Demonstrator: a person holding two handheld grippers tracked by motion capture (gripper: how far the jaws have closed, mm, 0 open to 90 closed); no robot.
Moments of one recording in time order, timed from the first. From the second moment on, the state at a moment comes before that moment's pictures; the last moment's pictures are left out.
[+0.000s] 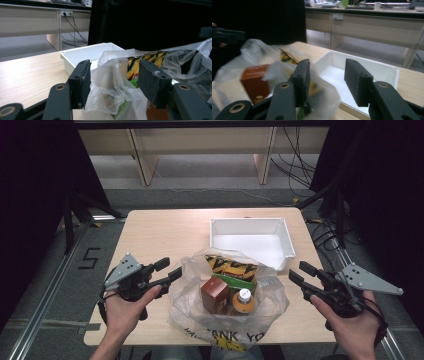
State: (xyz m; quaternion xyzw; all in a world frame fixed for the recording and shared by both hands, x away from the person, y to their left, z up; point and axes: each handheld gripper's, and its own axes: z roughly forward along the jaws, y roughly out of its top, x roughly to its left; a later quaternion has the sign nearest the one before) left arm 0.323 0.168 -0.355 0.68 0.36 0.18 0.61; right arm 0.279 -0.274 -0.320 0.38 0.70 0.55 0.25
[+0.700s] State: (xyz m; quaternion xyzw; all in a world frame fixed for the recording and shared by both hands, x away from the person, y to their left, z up) left arm 0.345 0.150 -0.366 0.73 0.35 0.17 0.55; right arm 0.286 -0.231 -0.316 0.31 0.78 0.50 0.23
